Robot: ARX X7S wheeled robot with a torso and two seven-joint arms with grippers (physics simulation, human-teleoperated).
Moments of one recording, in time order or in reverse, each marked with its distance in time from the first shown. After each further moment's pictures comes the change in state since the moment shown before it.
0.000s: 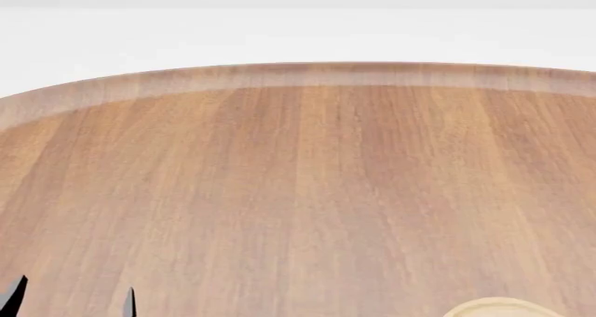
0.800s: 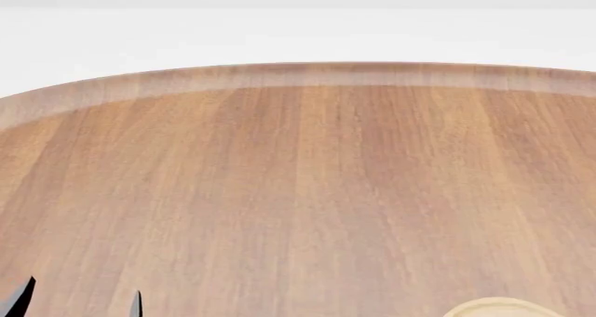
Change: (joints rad) left arm -0.009 -0.006 0.021 -0.013 0.000 0.001 -0.003; right arm -0.051 -0.102 -0.024 0.194 0.002 -0.063 -0.009
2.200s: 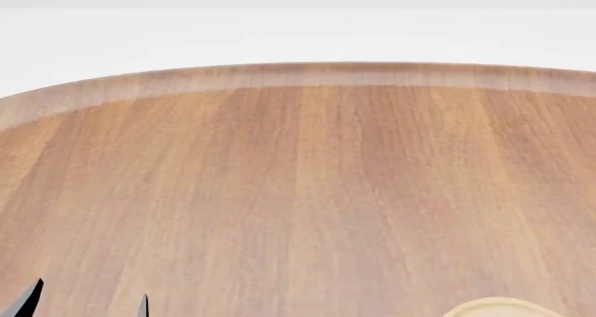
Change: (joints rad) left arm -0.011 -0.011 0.028 -0.019 0.004 0.007 -0.012; right arm -0.026 -0.112 -0.017 0.093 0.001 -0.016 -0.013
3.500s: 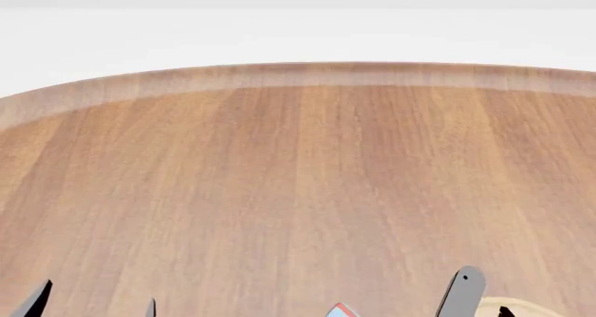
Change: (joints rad) left arm -0.011 -0.013 0.027 -0.008 0.001 -0.004 -0.004; right arm 0.331 -0.155 0.101 0.048 -0.053 0.248 -0.100
